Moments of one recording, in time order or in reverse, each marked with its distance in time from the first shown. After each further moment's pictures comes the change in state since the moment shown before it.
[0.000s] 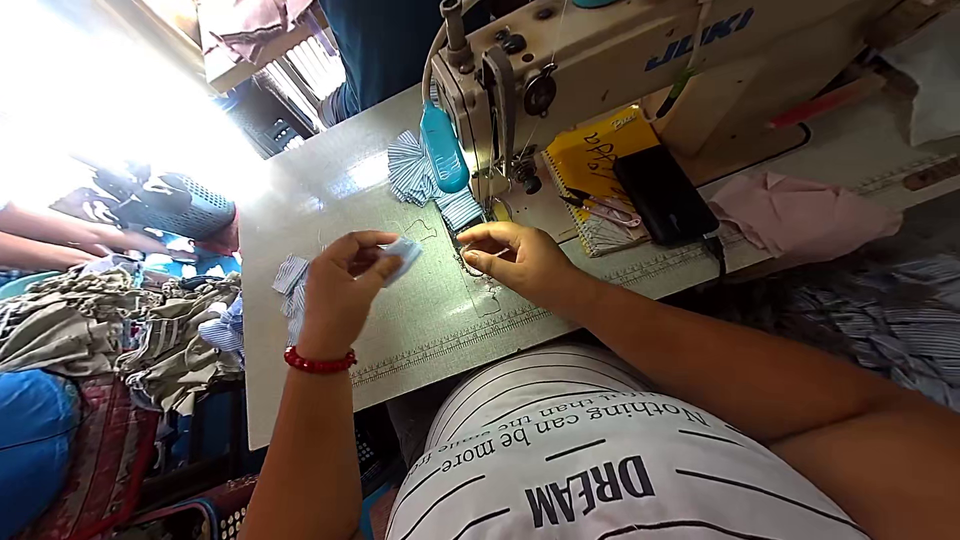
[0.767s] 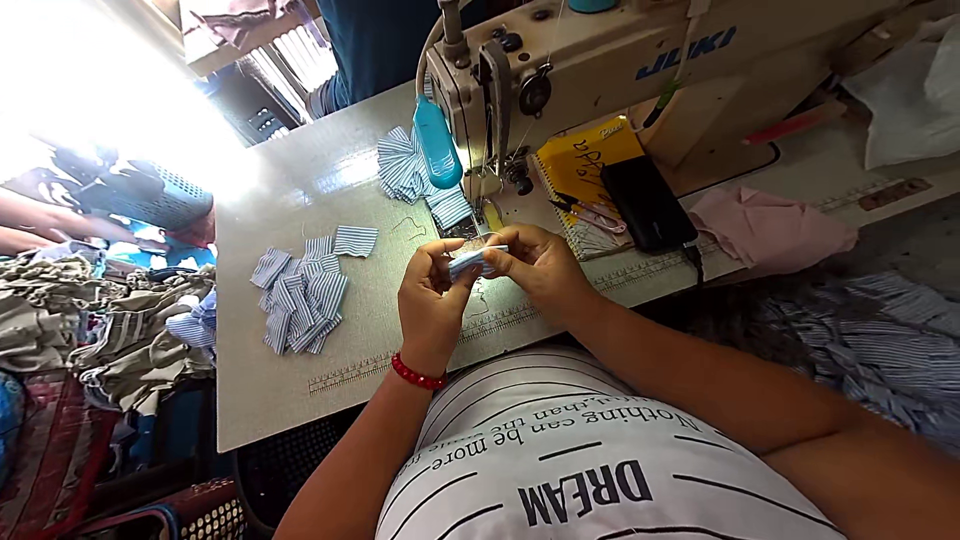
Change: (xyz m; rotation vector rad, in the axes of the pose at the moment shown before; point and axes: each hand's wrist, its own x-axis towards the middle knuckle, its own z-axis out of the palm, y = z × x) left_hand -0.020 0.022 0.113 -0.485 0.201 0.009; right_hand -0.026 0.017 -0.004 0.256 0.160 -0.122
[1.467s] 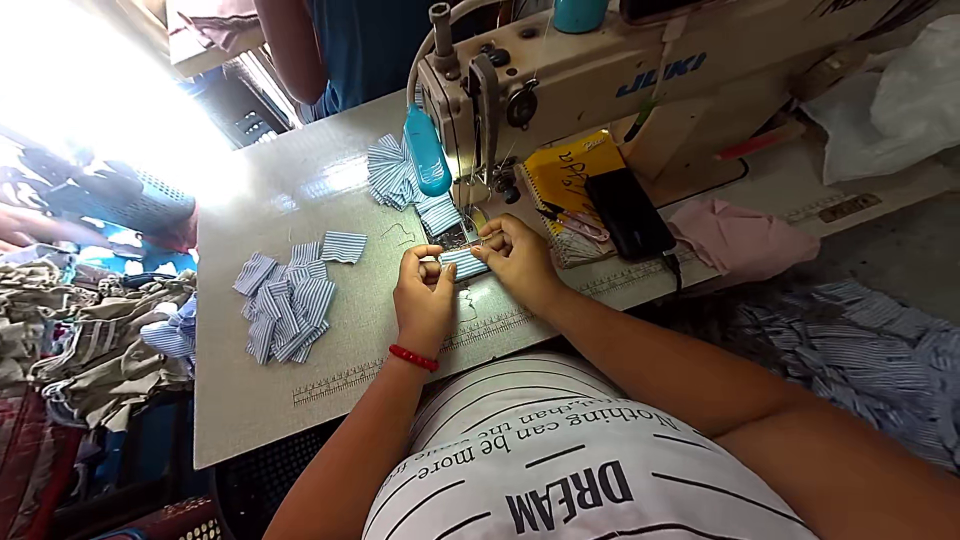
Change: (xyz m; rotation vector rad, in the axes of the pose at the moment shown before) left_hand 0.013 -0.030 0.010 0.155 0.039 -0.250; right_hand 0.028 0.031 -0.005 -0.516 0.140 0.127
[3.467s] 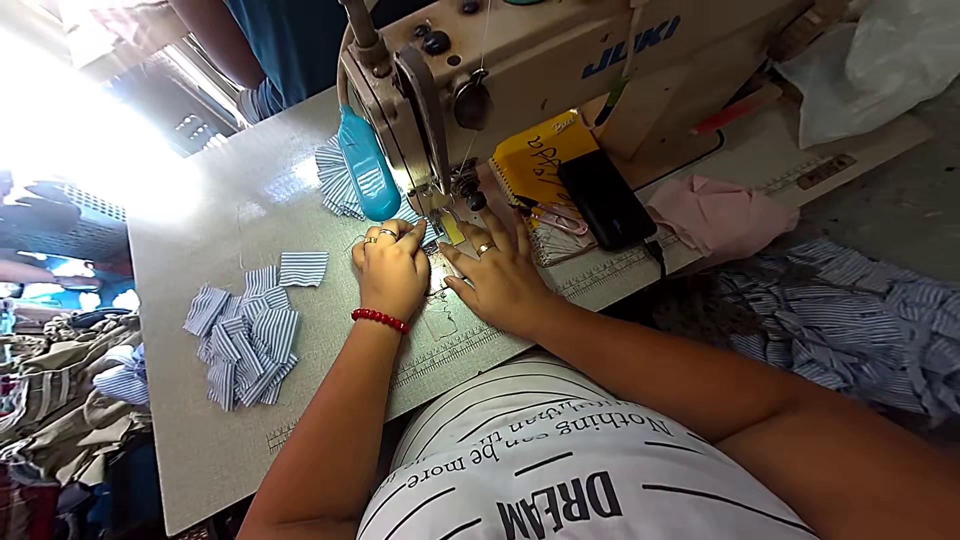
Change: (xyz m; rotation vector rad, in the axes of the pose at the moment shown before) left_hand 0.077 -0.024 0.007 0.836 -0.195 0.434; right_hand -0.011 0.011 -0.001 -0.822 -0.200 -0.207
